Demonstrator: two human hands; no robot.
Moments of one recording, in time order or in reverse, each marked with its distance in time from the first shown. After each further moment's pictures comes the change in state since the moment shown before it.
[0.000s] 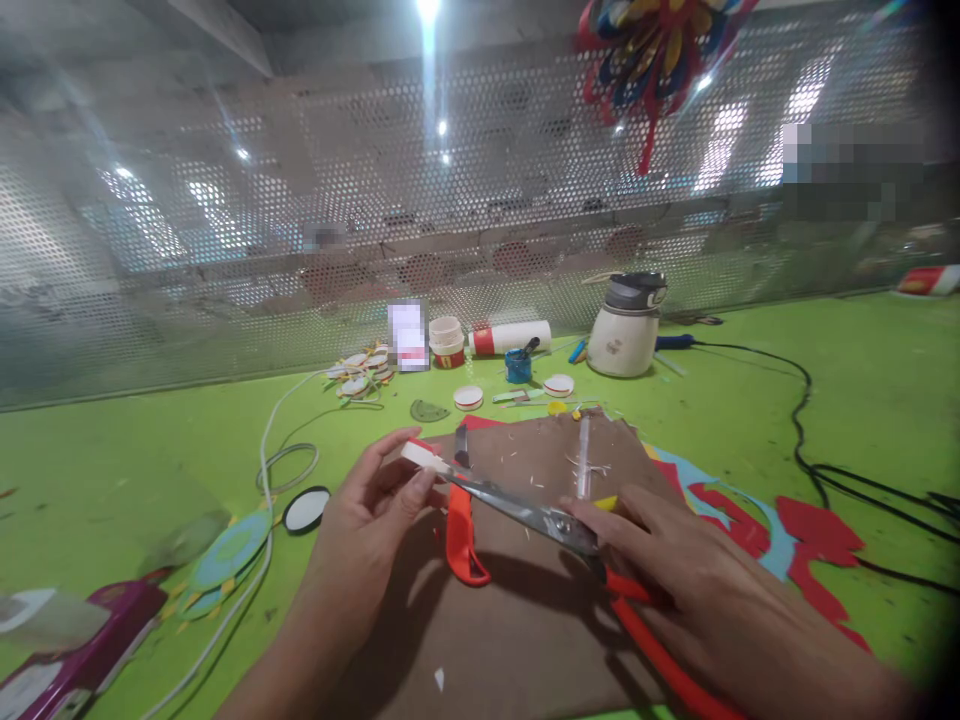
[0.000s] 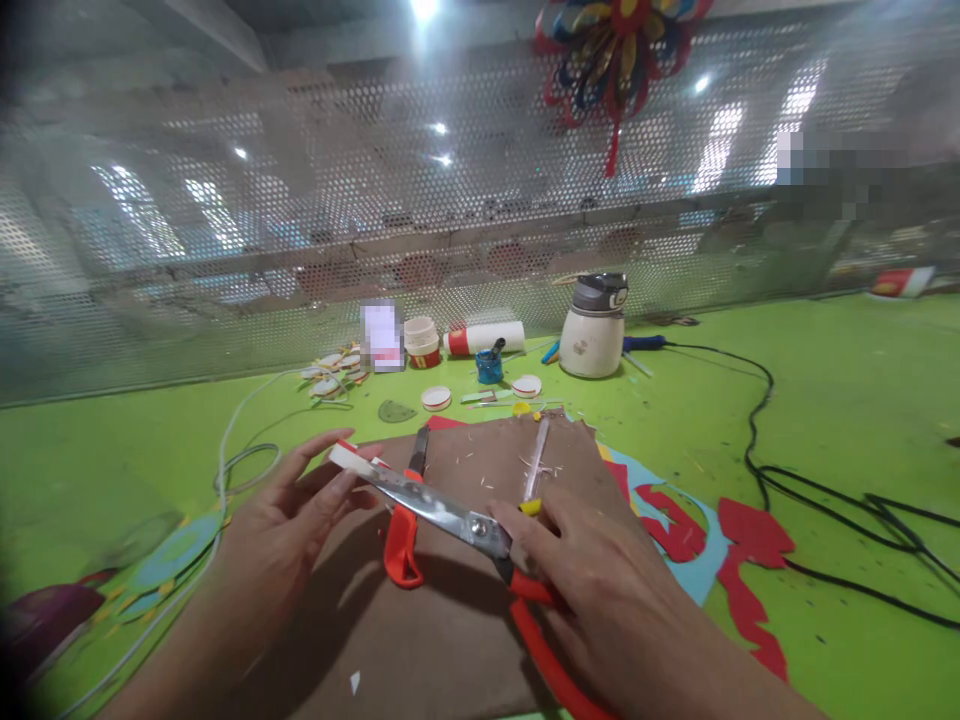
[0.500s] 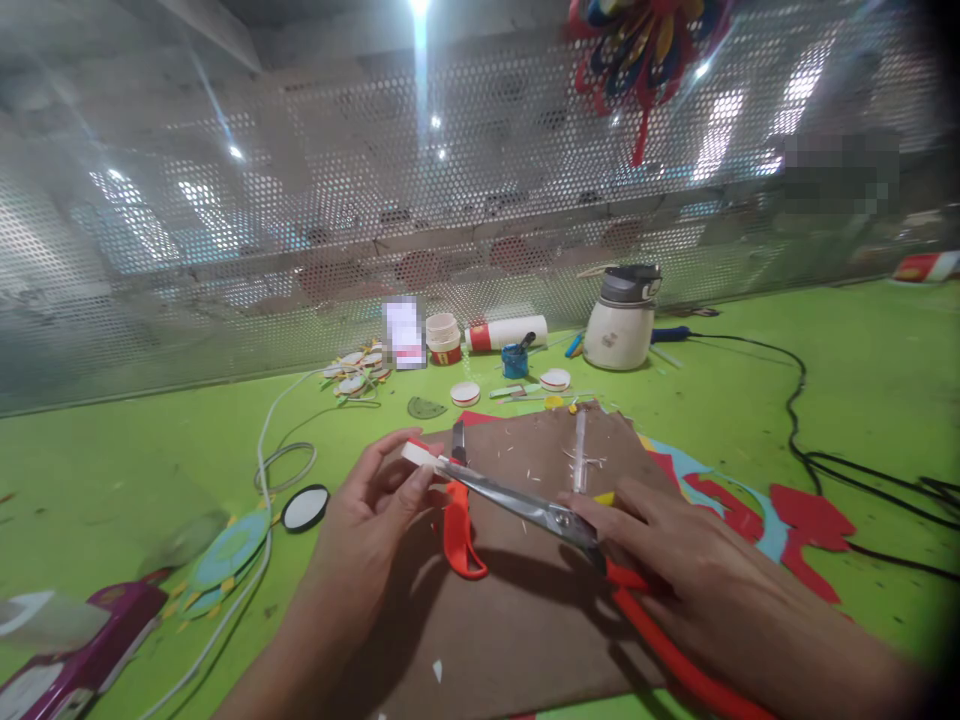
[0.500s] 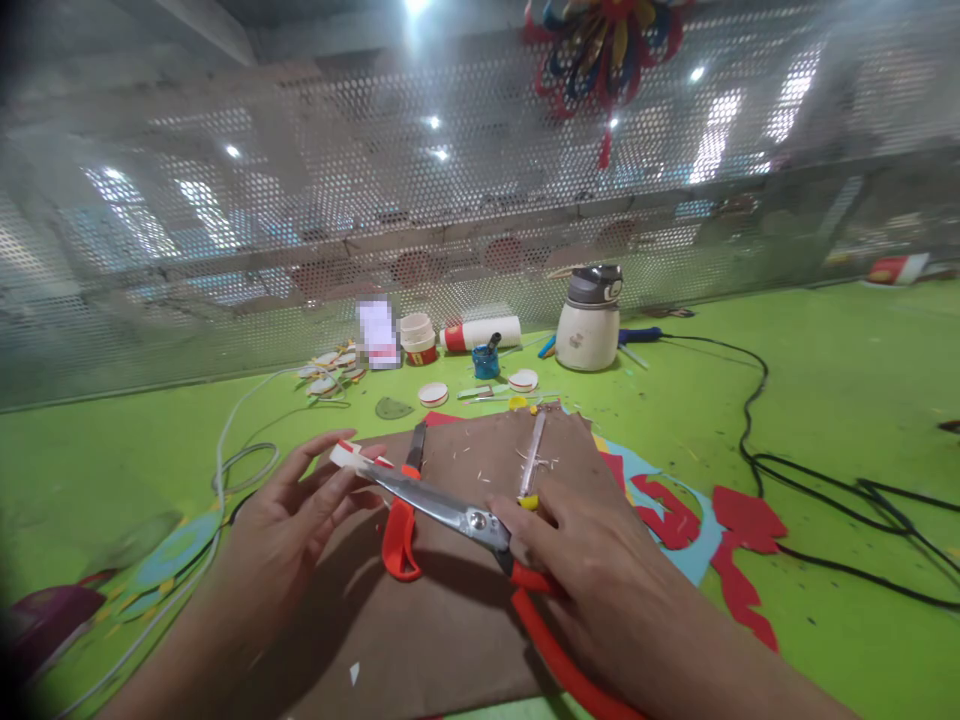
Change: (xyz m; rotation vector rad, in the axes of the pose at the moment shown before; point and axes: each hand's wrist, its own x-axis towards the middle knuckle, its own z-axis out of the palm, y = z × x) left_hand 0.000 -0.005 0.001 -0.067 -0.080 -0.052; right_hand -0.002 0.003 -0.002 0.031 -0.030 0.004
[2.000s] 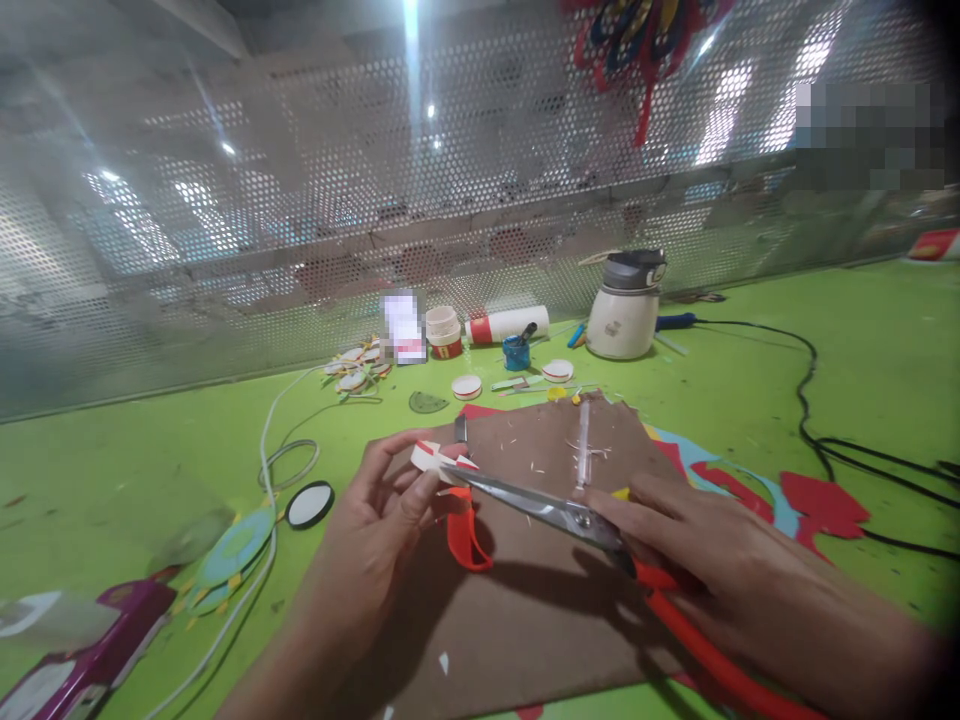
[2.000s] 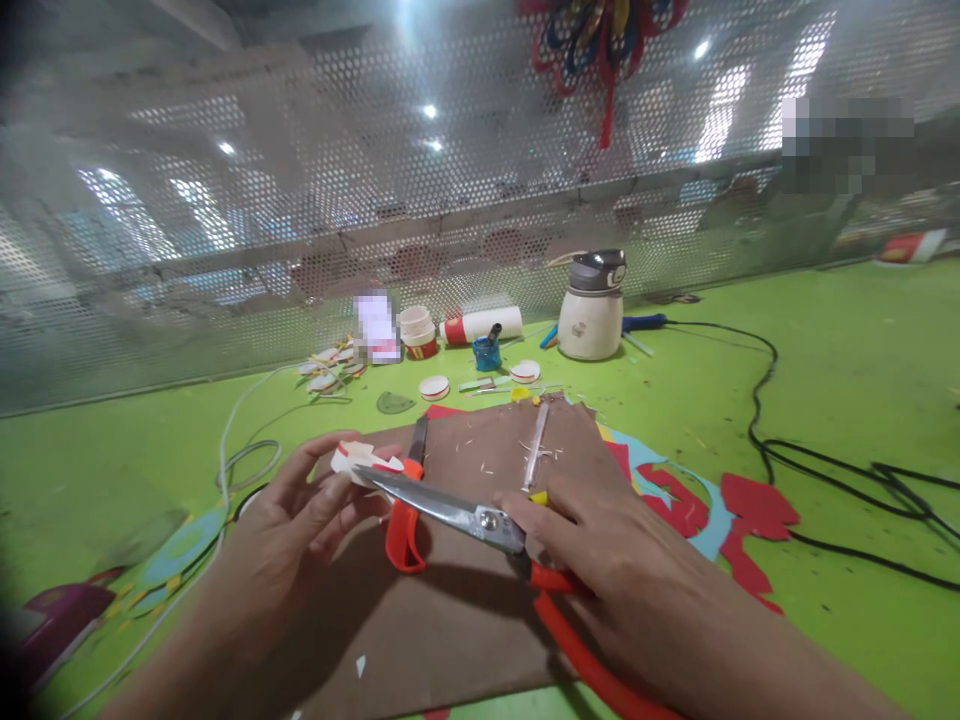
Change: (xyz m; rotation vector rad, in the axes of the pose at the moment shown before) left_hand -0.003 -0.002 0.000 -0.077 -0.104 -0.029; right_hand -0.003 0.002 -0.010 -0.099 0.096 -0.141
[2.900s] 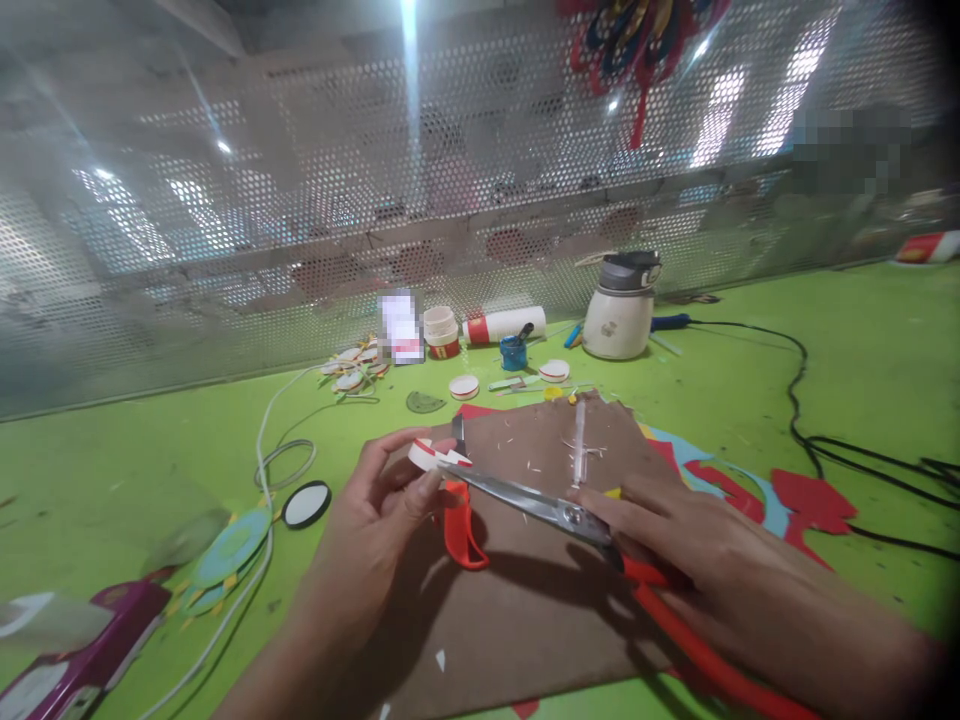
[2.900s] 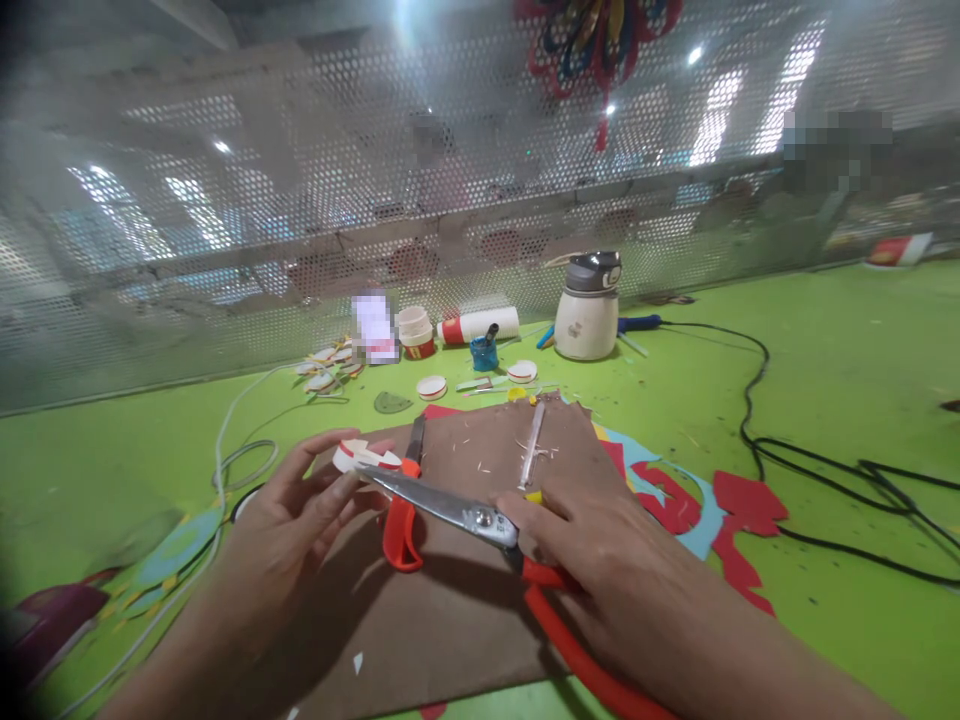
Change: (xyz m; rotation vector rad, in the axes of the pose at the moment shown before) left_hand -0.006 0.004 0.007 0.179 0.053 0.034; right_hand -0.001 -0.005 -0.002 0.045 -0.115 0.120
